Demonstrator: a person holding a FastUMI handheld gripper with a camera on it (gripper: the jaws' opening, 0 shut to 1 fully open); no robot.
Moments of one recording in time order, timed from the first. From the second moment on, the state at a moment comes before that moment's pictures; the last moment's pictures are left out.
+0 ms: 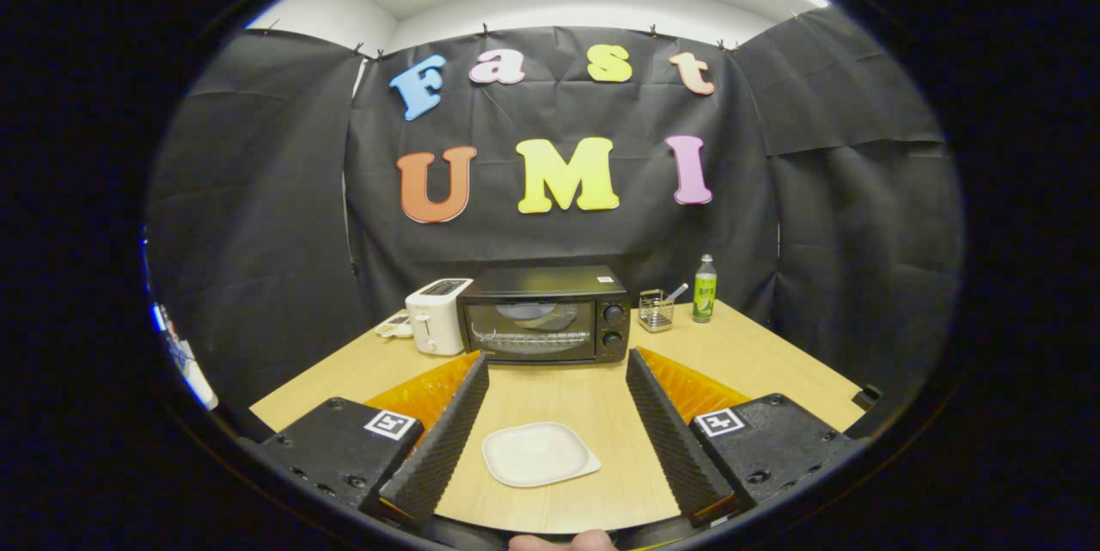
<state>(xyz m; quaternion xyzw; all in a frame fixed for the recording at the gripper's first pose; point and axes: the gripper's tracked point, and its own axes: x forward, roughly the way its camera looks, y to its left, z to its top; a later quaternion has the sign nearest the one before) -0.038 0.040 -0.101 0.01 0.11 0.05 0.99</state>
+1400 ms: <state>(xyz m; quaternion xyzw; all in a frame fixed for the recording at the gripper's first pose) -0.003 0.052 -0.066 0.00 0.09 0.02 1.00</state>
